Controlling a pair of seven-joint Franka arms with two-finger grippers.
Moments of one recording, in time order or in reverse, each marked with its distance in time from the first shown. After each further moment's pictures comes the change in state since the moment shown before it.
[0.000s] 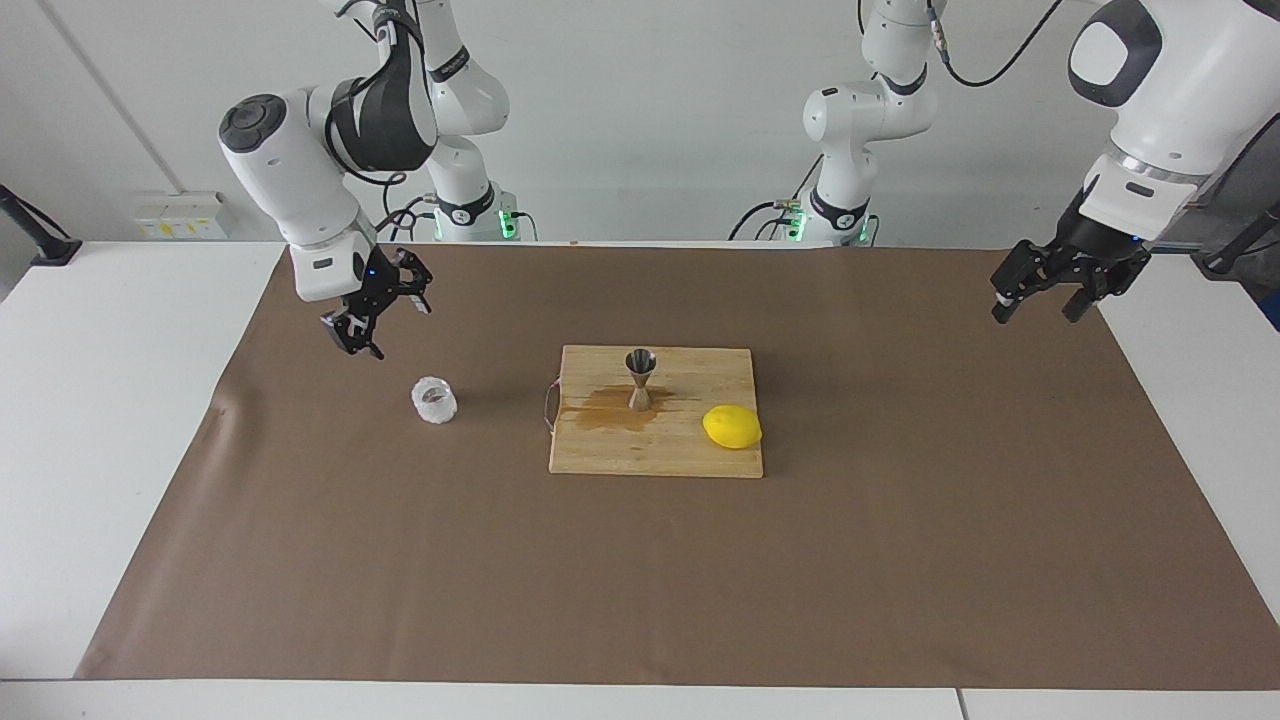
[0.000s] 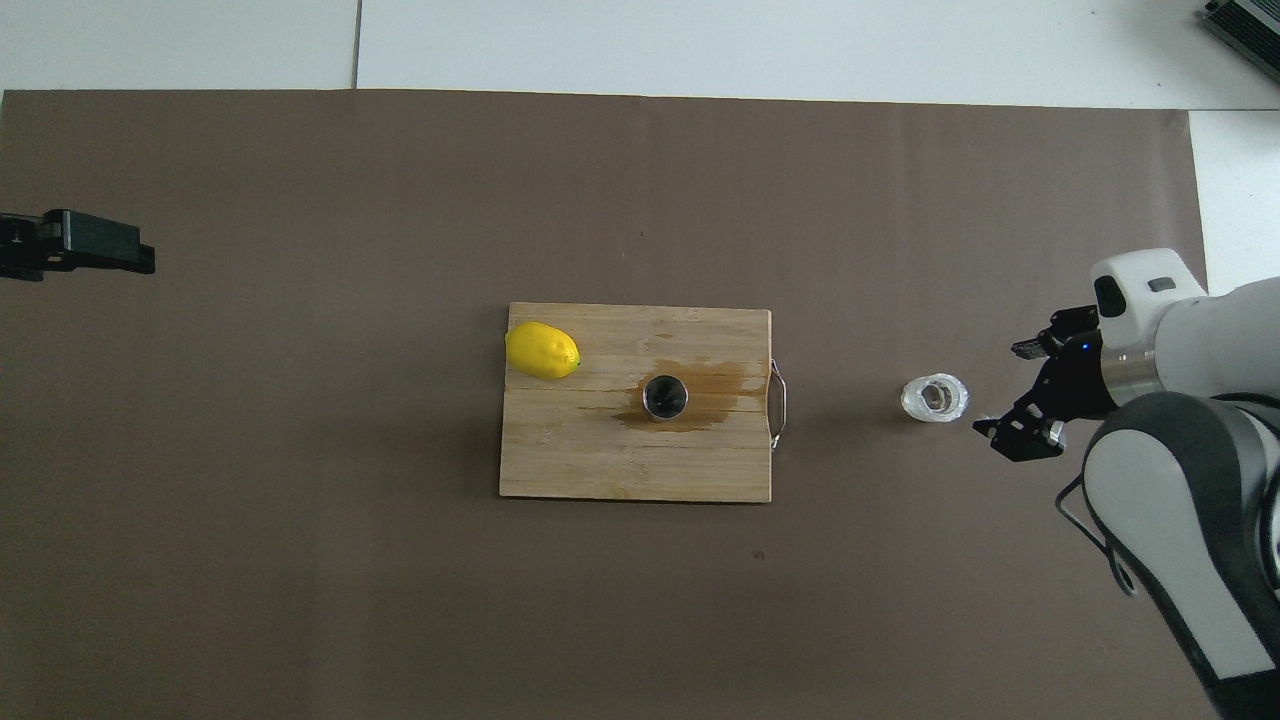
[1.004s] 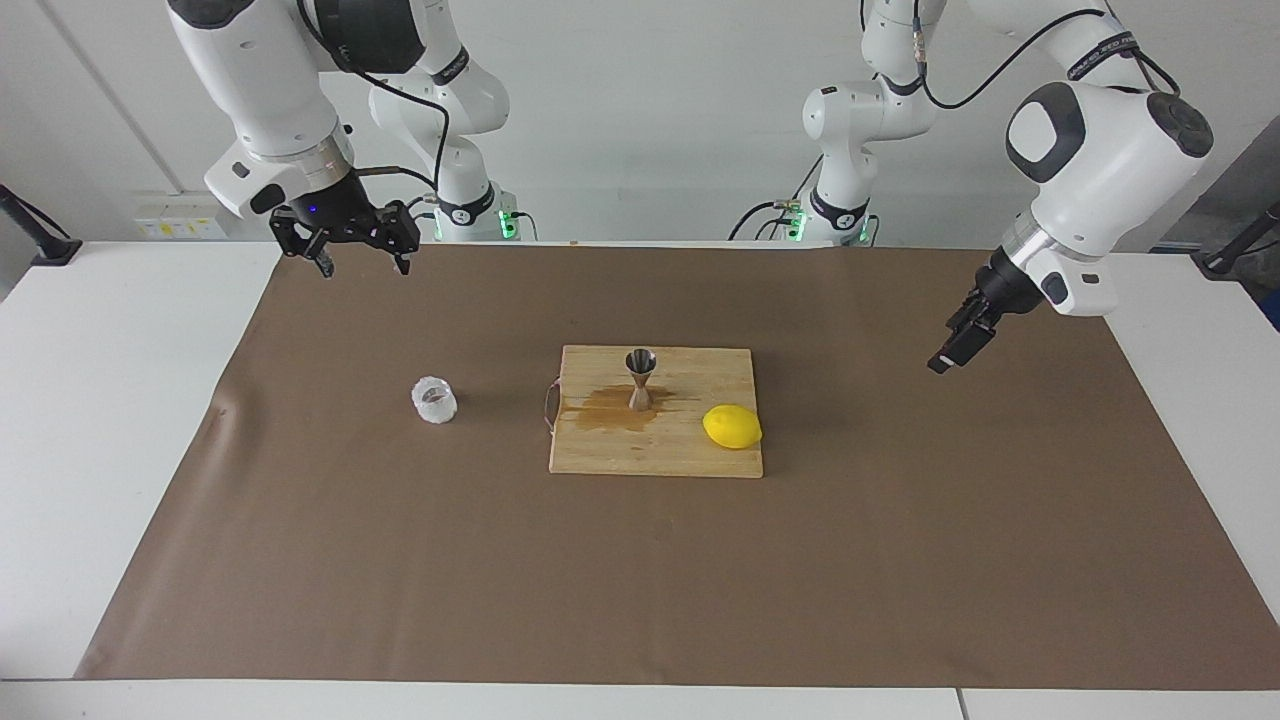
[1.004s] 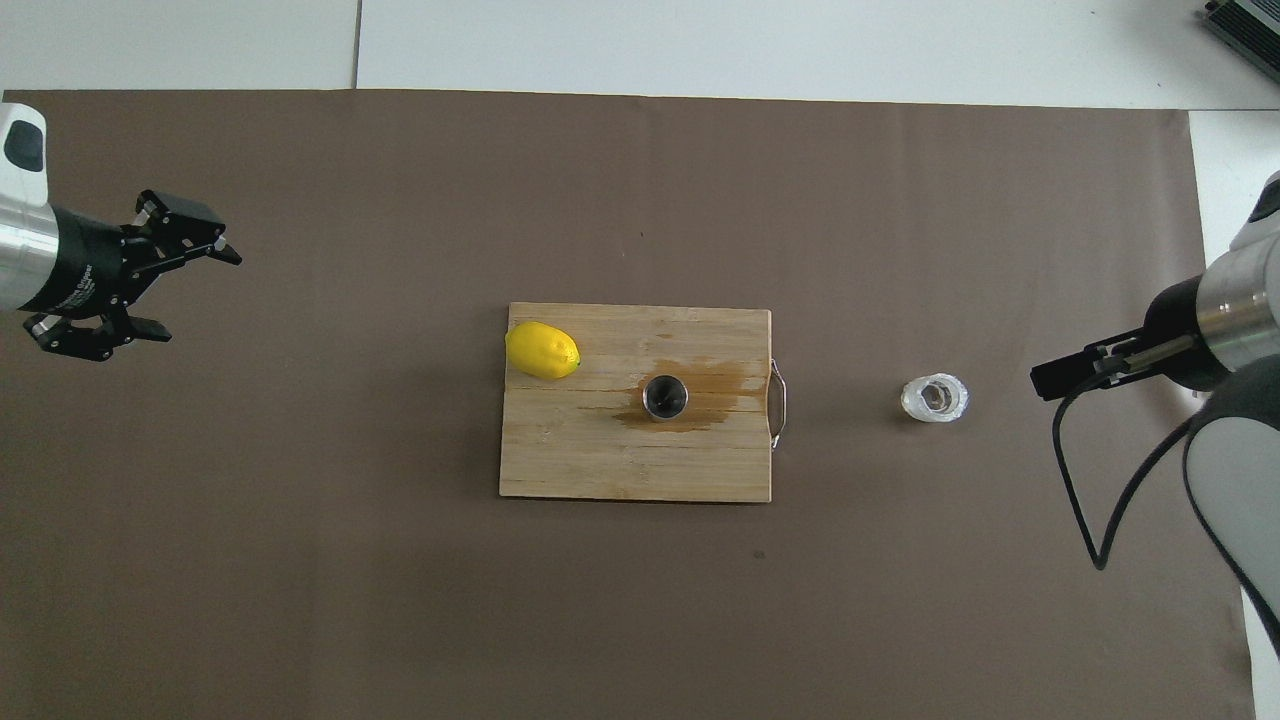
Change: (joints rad) left arm -0.026 0.001 0.002 -0.154 -0.073 0.117 -0.742; right arm 0.054 0.007 0.008 0.370 -0.222 -0.397 0.881
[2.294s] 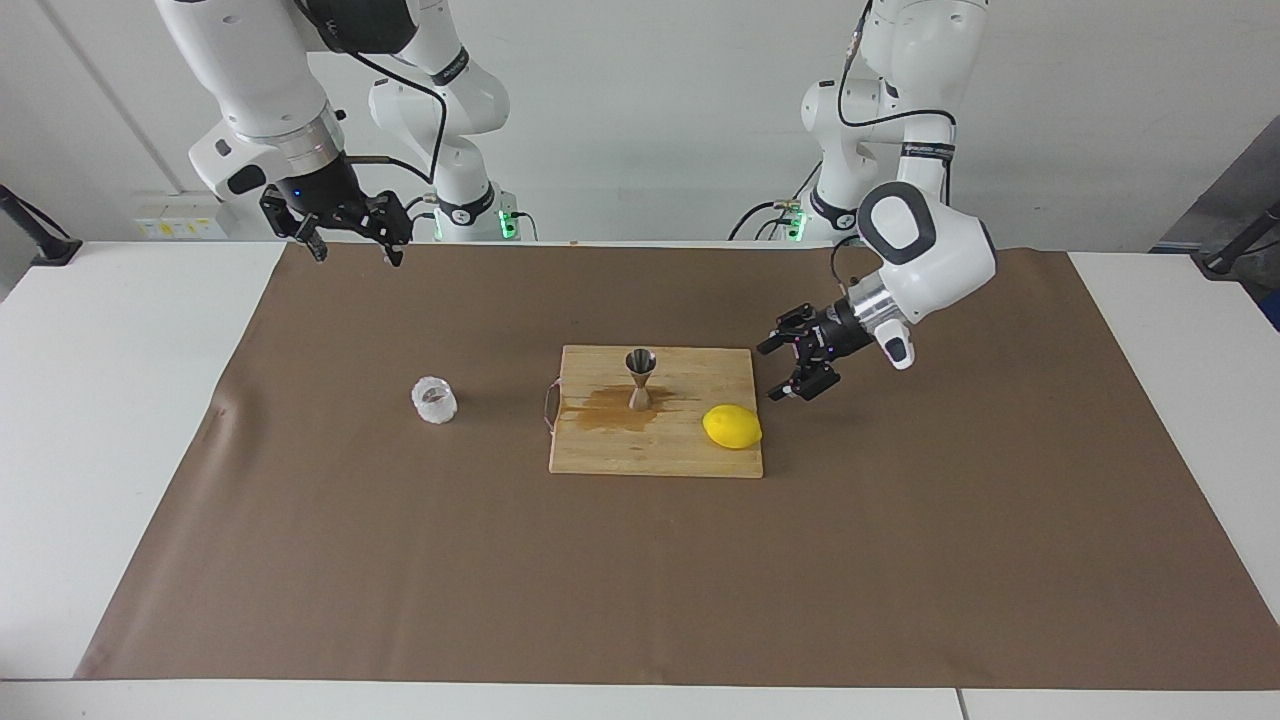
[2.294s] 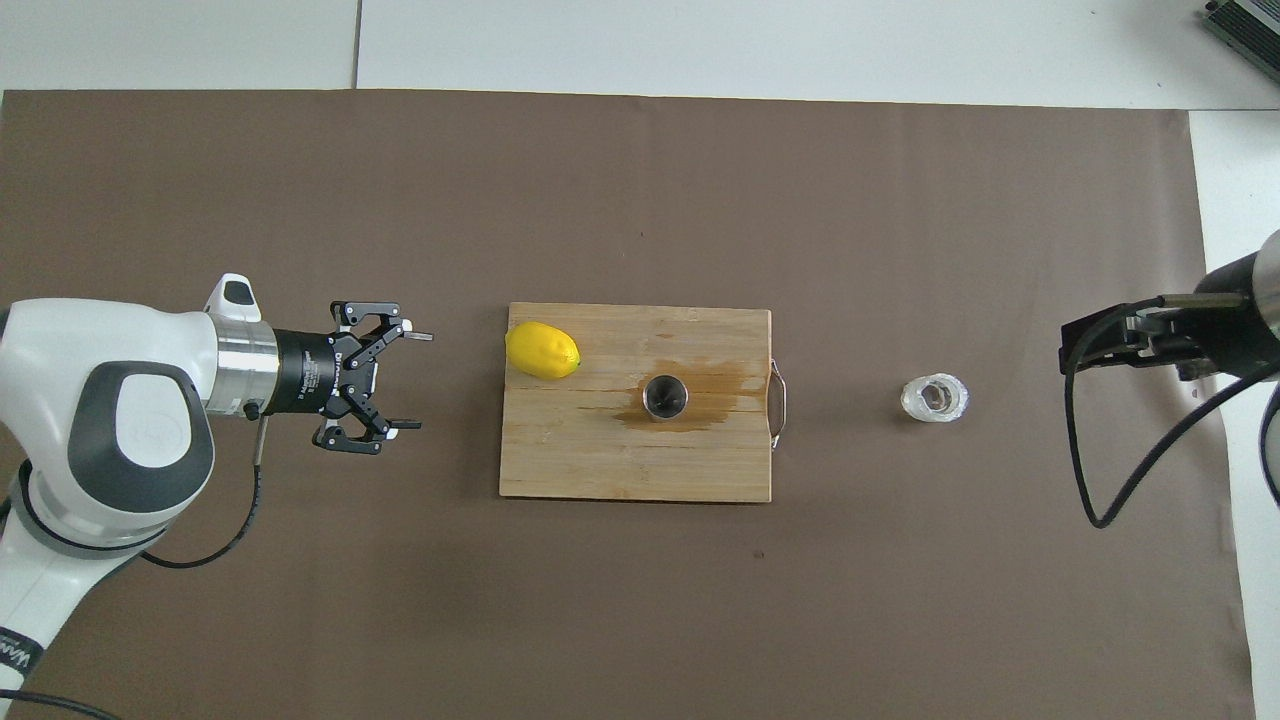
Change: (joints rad) left arm -0.091 -0.011 -0.001 -0.449 -0.645 0.278 -0.268; right arm 0.001 0.055 -0.001 0.182 0.000 -0.172 0.390
